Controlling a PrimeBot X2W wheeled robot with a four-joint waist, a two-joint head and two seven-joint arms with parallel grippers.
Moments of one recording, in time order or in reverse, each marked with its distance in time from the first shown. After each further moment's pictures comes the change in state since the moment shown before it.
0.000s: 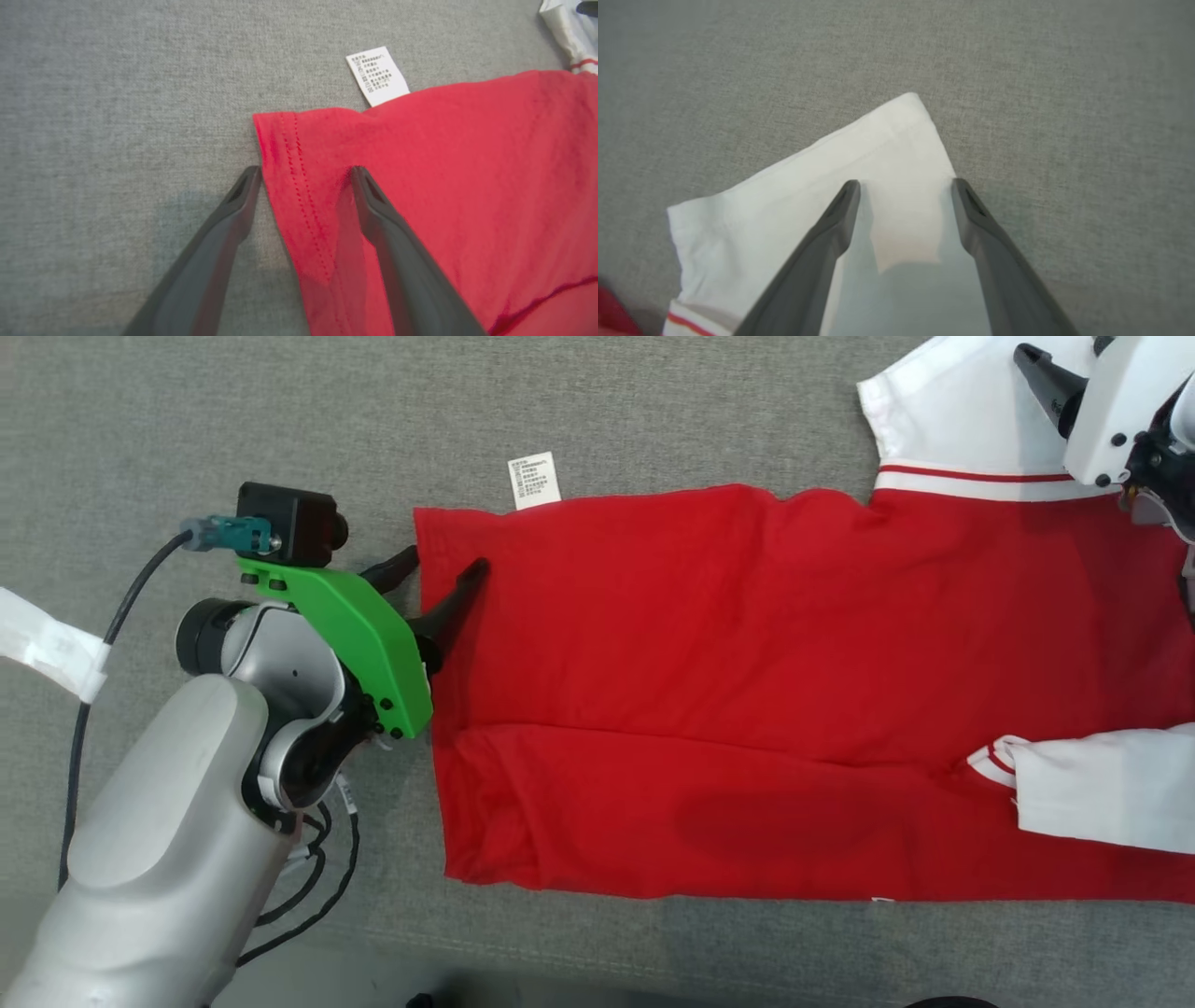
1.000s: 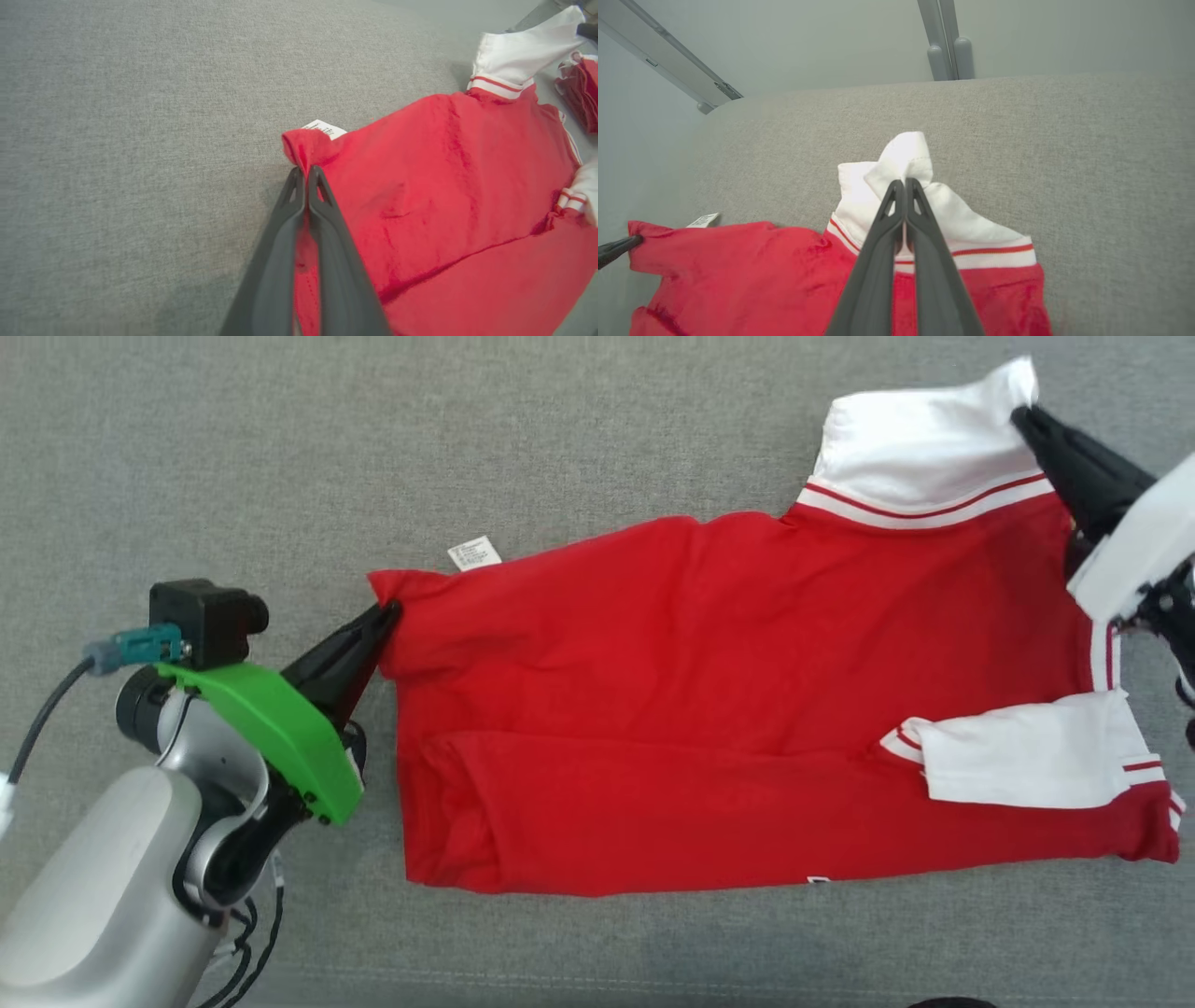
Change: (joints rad) left arm 0.131 0.115 0.017 -0.054 -0.031 -0.146 -0.232; right arm 0.268 -0.166 0.125 -0.279 0.432 0.000 -0.318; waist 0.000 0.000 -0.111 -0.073
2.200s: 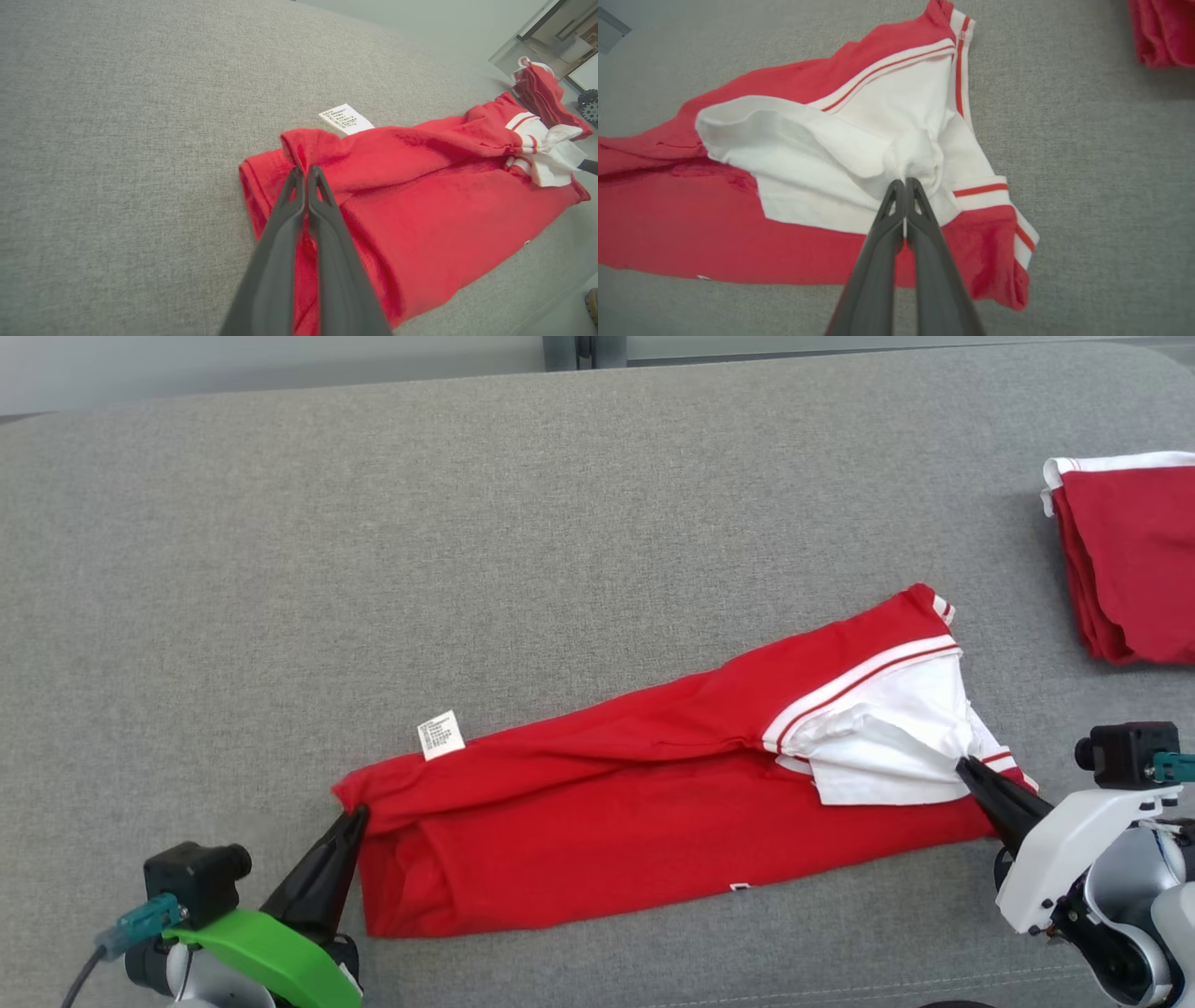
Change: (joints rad) left arm 0.415 0.021 0.018 -0.007 0.033 0.062 -0.333; right arm 0.545 0.060 0.026 0.008 -0.124 0.000 -0.190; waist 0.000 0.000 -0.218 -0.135
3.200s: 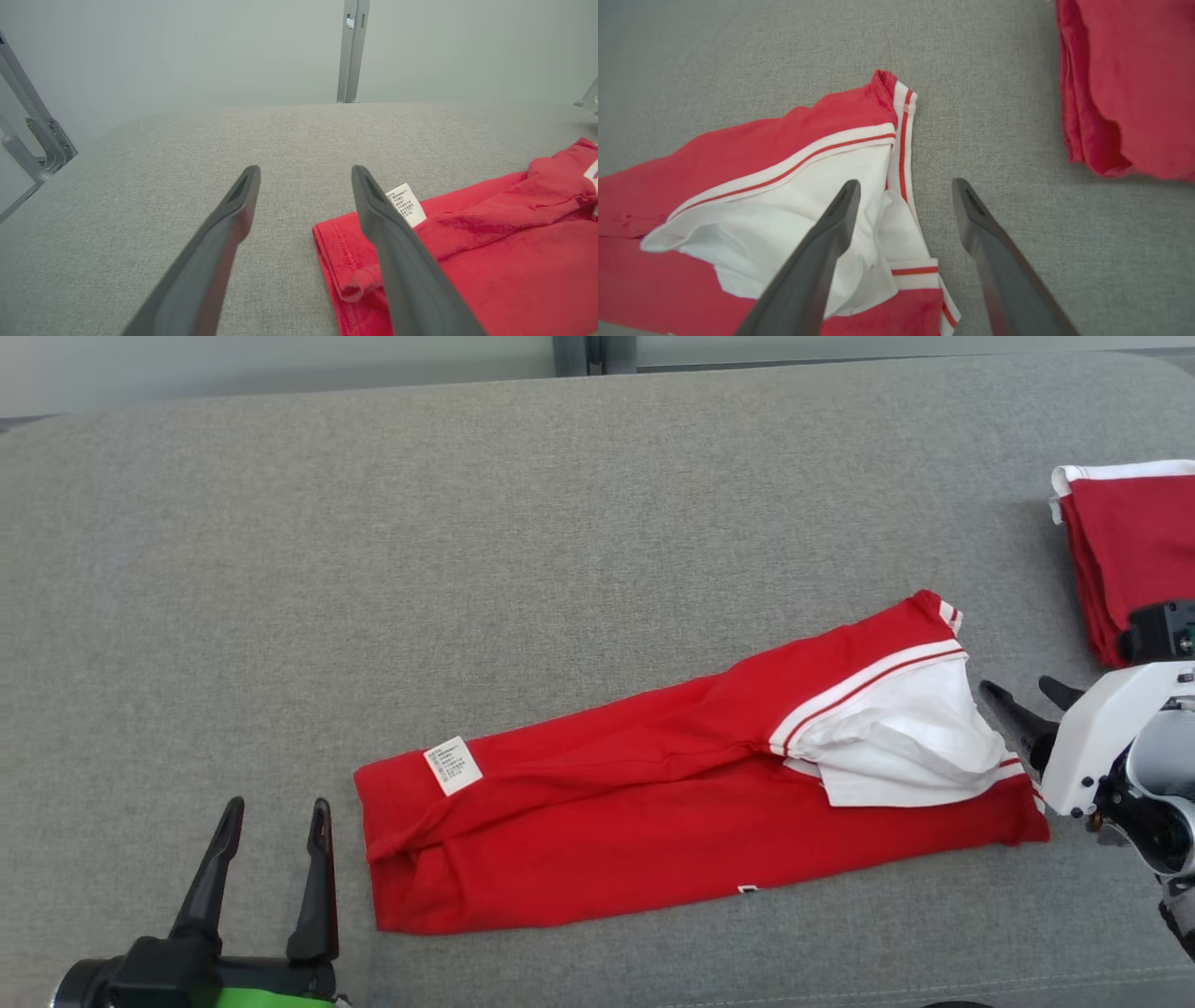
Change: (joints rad) left arm 0.268 -0.219 0.359 -0.232 0.546 0.142 -0.117; right arm -0.216 -0.027 -0.068 0.115 -0.022 0.000 0.252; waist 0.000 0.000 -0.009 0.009
